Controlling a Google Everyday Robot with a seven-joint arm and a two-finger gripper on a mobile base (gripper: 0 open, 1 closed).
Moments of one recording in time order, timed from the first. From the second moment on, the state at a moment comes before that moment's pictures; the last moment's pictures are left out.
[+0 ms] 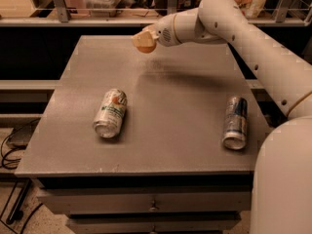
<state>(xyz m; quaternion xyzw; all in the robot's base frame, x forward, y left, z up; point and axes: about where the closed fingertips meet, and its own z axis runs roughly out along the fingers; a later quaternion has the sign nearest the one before) 0.769 0.051 0.920 -0.42 0.72 0.29 0.48</state>
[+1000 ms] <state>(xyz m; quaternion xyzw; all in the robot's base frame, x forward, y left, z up) 0.697 0.067 0.888 -0.45 0.72 0.32 0.41</state>
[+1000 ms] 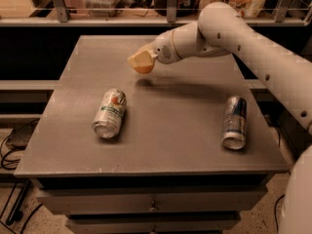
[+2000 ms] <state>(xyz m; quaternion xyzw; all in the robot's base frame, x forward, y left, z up) 0.591 0.079 0.863 -0.46 0.71 0.40 0.36</state>
